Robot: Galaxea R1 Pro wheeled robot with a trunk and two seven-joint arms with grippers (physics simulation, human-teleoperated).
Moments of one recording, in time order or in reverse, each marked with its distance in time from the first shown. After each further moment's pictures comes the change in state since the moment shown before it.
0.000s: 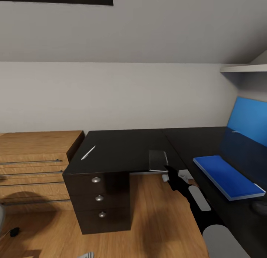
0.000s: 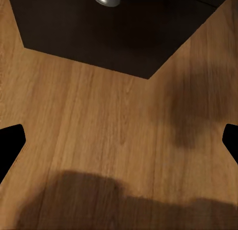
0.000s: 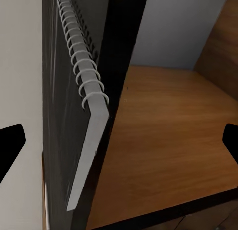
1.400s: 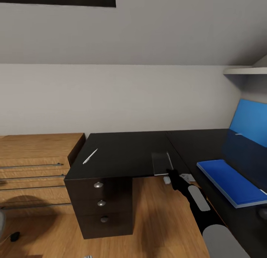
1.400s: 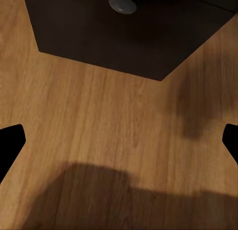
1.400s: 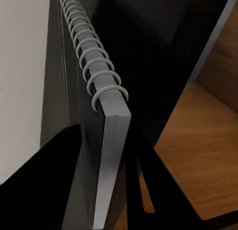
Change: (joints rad) left arm 0.000 -0.002 -0.003 0.039 0.000 0.003 0.005; right arm 0.000 0.000 0.000 -0.003 0.051 -0.037 0.003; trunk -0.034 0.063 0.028
